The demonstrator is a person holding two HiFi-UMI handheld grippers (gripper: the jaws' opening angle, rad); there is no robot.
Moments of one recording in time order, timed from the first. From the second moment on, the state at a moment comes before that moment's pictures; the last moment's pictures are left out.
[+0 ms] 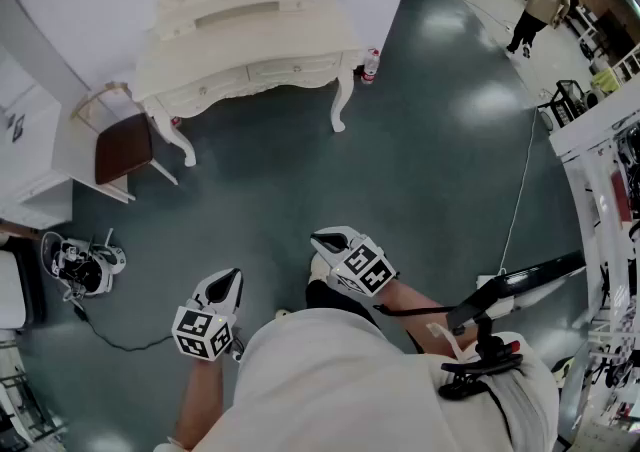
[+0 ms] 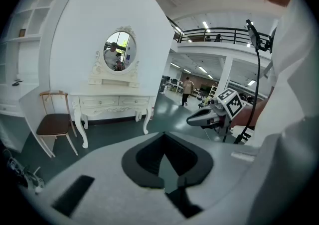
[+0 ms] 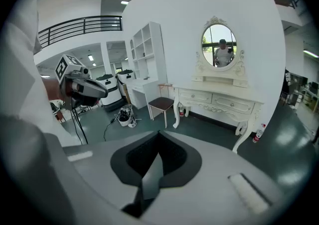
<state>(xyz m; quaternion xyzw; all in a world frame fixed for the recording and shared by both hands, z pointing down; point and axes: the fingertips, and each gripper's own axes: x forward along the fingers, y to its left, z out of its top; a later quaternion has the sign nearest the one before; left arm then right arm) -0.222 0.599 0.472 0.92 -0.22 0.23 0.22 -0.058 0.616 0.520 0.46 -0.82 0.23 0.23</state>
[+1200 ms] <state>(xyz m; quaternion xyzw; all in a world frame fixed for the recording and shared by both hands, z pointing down) -0.073 0.358 0.480 0.92 -0.27 0.21 0.19 0.082 0.371 0.519 0.44 -0.85 0.20 0.20</state>
